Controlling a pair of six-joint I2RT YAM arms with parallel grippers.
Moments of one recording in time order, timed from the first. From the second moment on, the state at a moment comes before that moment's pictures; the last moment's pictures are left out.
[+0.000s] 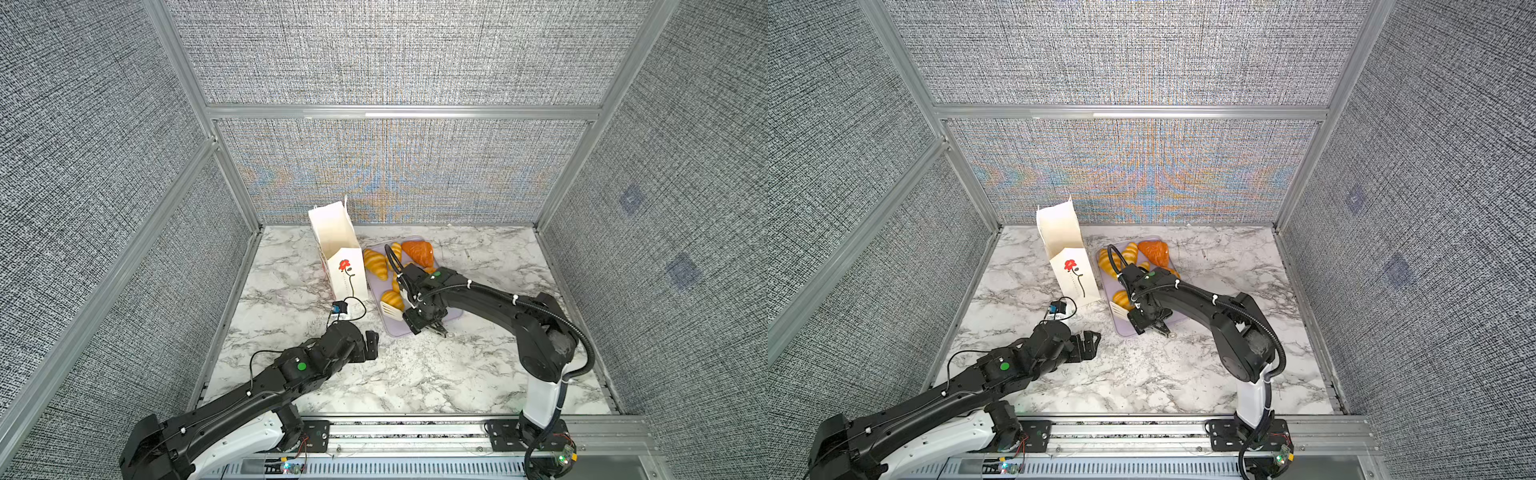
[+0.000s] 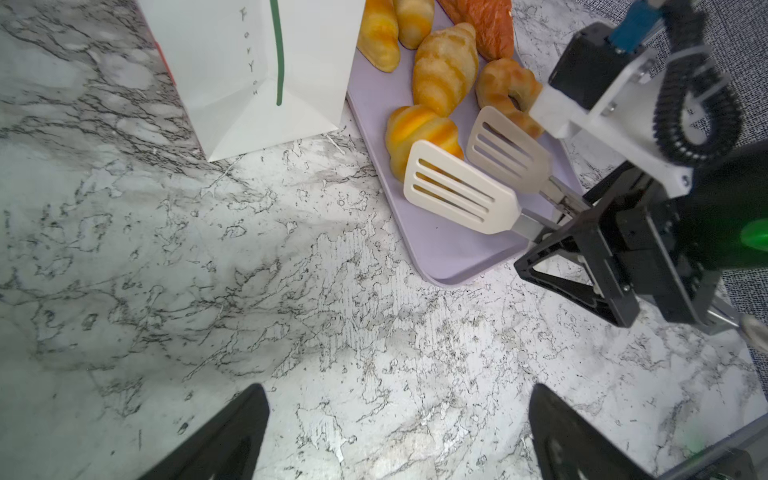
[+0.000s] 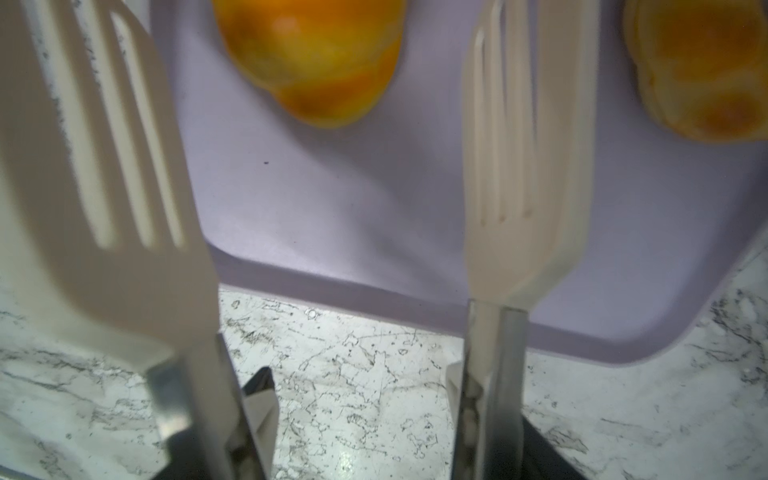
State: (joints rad) left arm -0.93 0.87 0.56 -0.46 -0.25 -0.81; right arm 0.76 1.91 1.47 -0.99 0.08 0.17
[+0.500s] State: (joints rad) left arm -0.98 0.91 0.57 -0.46 -0.28 -0.81; right arm 0.75 2.00 1.56 -1.05 0.11 0.13
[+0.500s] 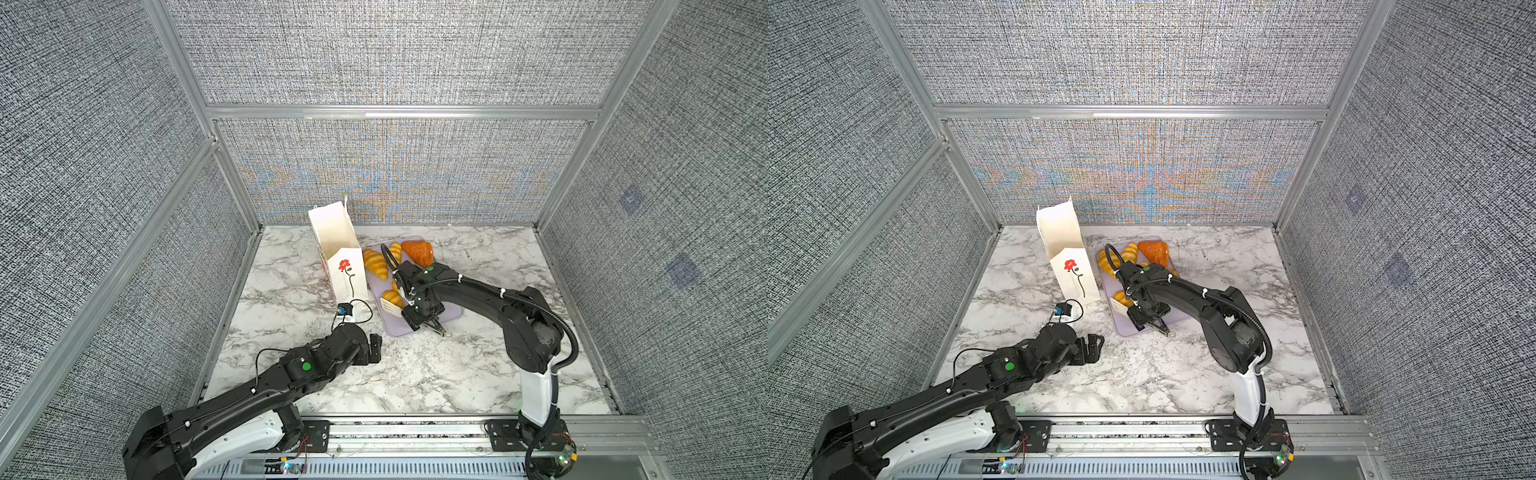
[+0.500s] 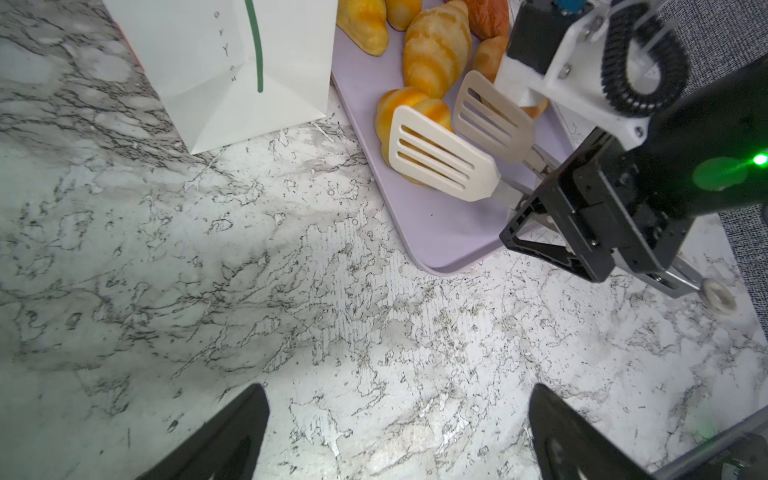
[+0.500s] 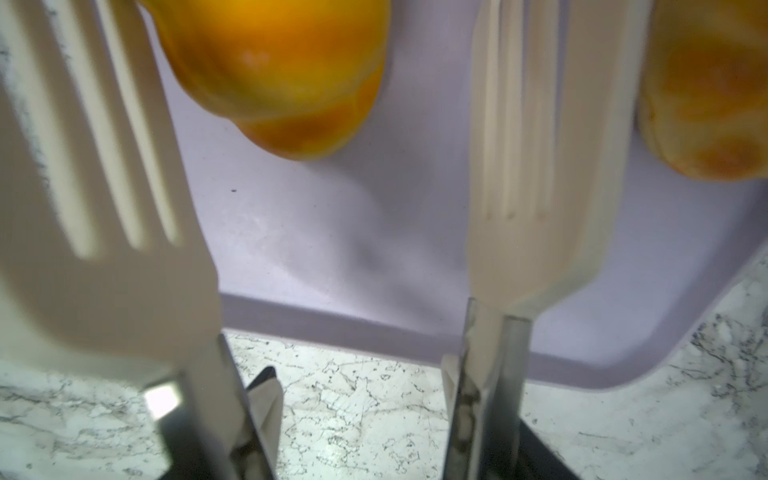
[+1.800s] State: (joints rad) left arm -1.08 0.96 0.63 -0.42 -0.42 -0.87; right arm 0.67 1.68 1.39 -1.05 -0.03 0.04
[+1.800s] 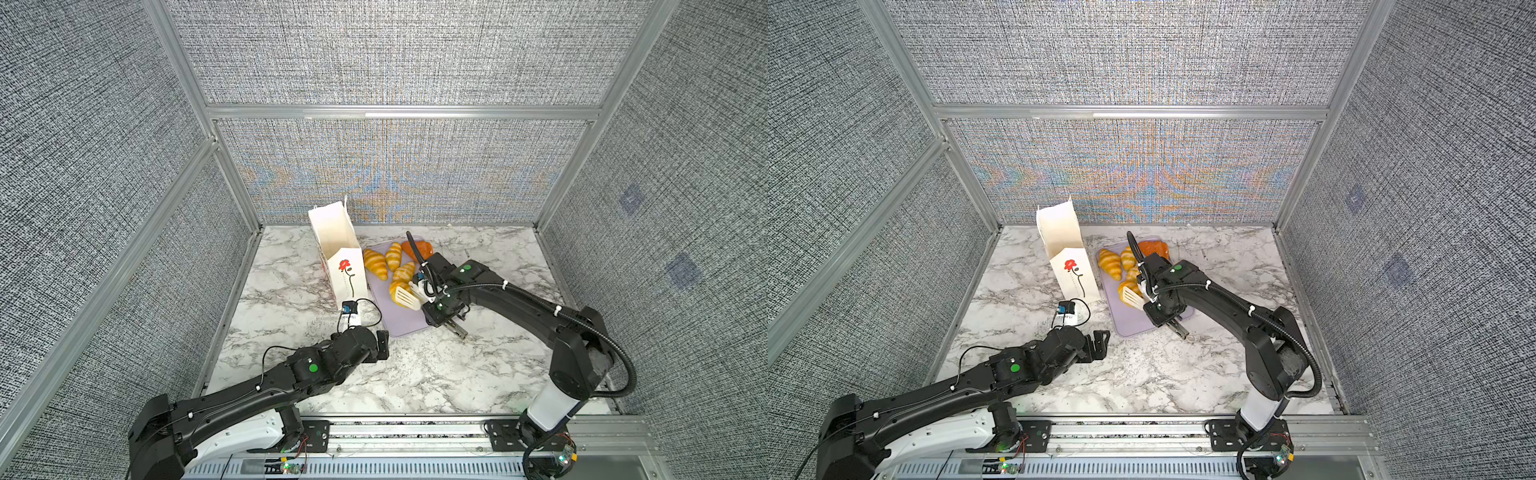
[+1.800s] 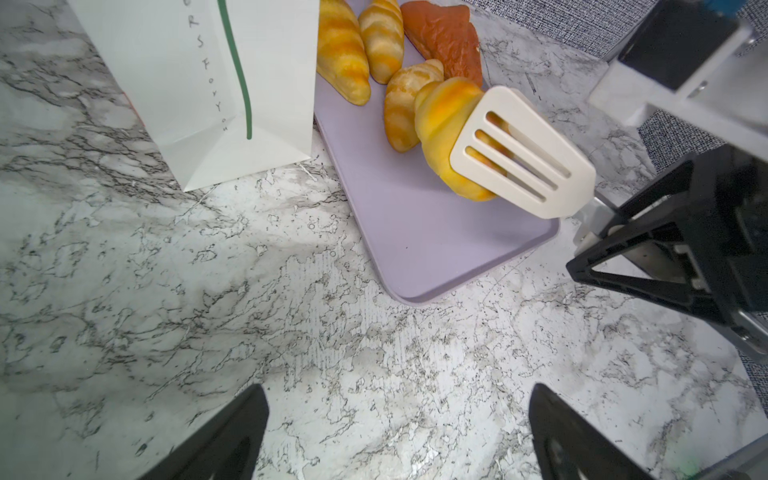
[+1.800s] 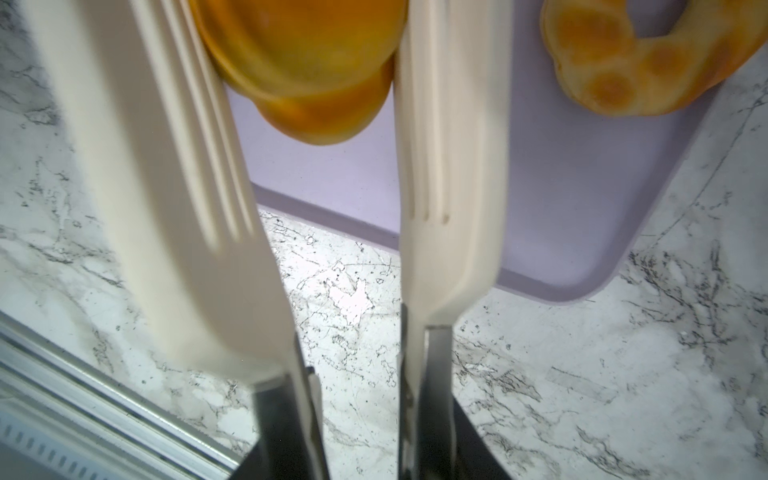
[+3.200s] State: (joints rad) left arm -0.82 0.78 0.91 -0.62 -0.49 -0.50; right arm 0.77 1.74 1.94 -1.02 -0.23 0.11
